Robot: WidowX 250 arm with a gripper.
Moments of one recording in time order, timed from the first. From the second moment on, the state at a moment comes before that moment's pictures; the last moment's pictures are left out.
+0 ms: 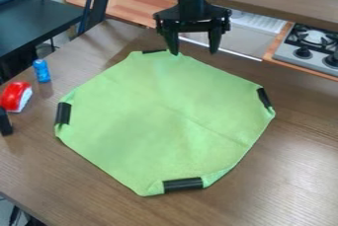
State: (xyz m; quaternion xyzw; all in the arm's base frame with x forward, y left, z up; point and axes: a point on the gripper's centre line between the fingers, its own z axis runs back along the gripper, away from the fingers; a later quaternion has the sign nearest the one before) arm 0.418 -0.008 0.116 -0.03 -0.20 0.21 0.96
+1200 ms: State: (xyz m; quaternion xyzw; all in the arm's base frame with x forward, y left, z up) arm 0.385 0.154 0.094 0.01 -0.18 0.44 0.88
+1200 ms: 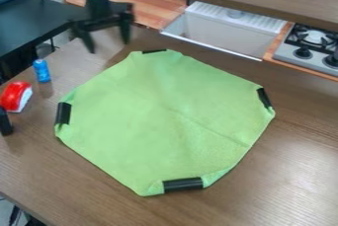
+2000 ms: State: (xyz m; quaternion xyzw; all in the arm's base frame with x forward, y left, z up) arm 0.347 0.225 0.099 0.07 -0.17 0.50 0.84
